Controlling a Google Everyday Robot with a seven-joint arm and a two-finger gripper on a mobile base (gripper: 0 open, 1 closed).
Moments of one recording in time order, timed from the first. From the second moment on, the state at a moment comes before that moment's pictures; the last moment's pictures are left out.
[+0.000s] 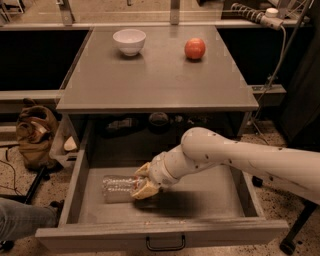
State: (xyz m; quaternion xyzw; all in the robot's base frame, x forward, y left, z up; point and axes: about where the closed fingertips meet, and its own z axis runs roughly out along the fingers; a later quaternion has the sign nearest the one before) arm 0.489 0.056 0.619 -0.64 0.66 0.27 0.28
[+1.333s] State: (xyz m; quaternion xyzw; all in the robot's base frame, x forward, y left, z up) arm 0.489 0.056 0.619 -0.64 0.66 0.27 0.28
